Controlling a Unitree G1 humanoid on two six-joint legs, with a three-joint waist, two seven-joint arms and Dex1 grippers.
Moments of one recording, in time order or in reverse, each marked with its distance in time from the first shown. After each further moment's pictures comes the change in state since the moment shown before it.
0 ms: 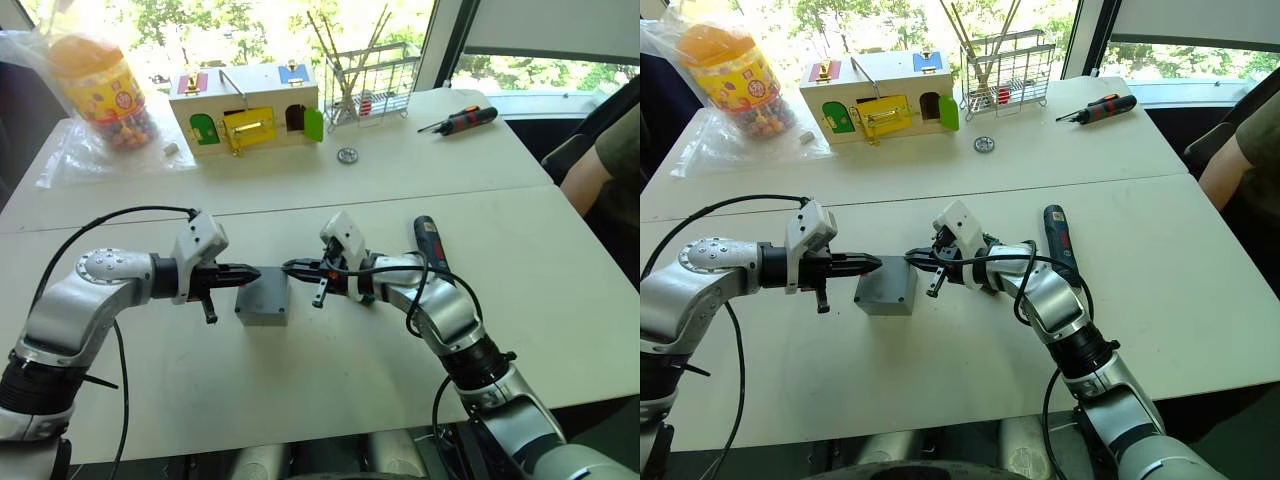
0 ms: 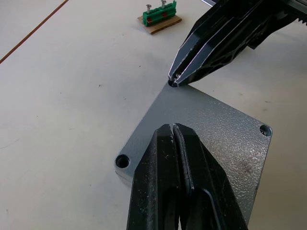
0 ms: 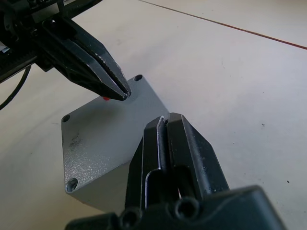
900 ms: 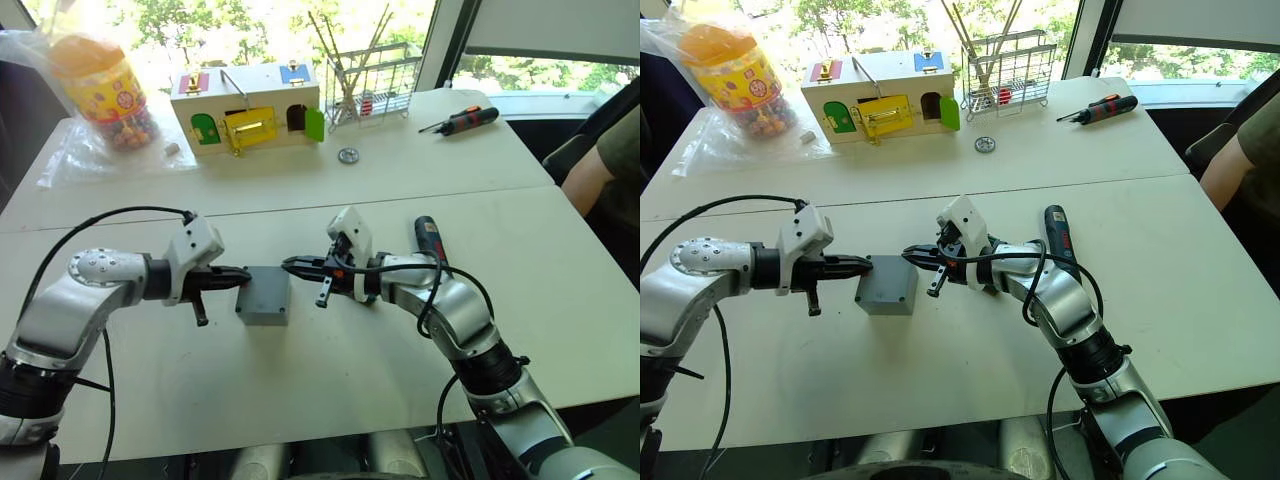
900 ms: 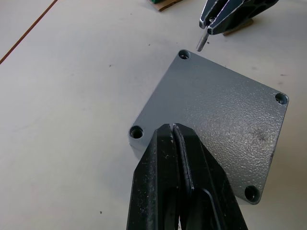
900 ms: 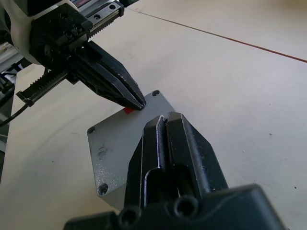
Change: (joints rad) left arm 0.023 0.039 -0.009 -0.003 0.064 -0.051 -0.020; right arm 0.018 -0.035 -0.025 -0.121 0.089 0.066 -0.032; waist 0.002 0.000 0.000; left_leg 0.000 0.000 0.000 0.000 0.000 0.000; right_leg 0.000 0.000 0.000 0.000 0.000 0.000
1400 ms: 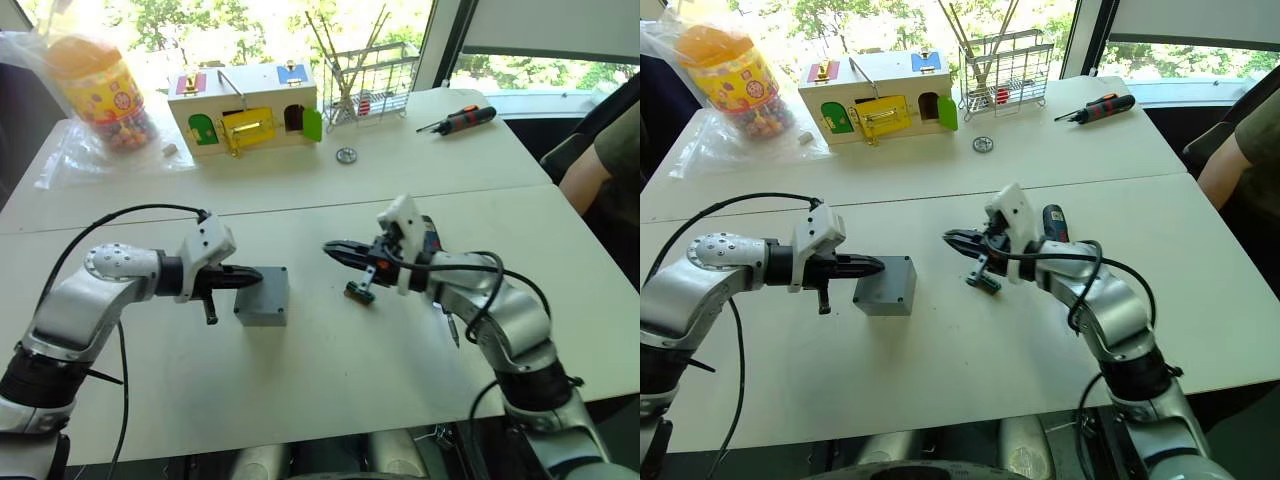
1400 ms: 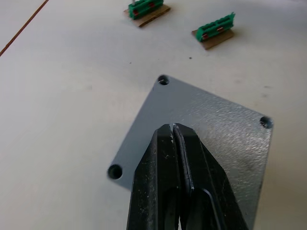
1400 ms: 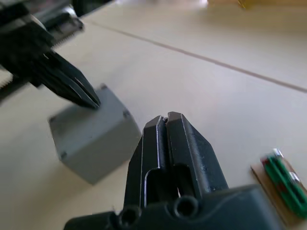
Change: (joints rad) left arm -0.053 -0.006 -0.054 0.032 0.002 -0.022 -0.023; right arm 0.067 -0.102 -0.148 -0.173 0.056 0.067 -0.037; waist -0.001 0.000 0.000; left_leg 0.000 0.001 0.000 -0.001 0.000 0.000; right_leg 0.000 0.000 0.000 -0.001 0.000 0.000
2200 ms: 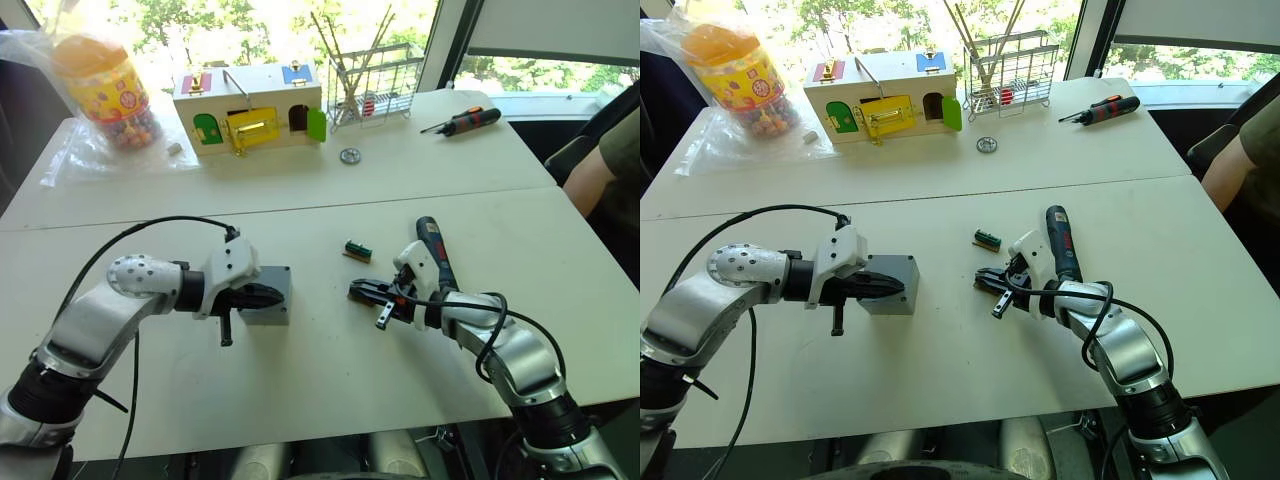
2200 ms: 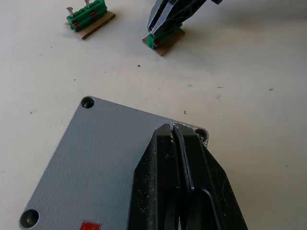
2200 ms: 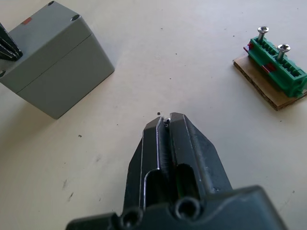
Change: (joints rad) left arm 0.026 -0.024 -0.078 -0.144 0.005 -0.001 -0.010; right arm 0.253 -0.105 -0.016 0.073 -0.089 -0.121 -0.003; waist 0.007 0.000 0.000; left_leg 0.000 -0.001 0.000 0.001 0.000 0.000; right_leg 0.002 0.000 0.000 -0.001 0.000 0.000
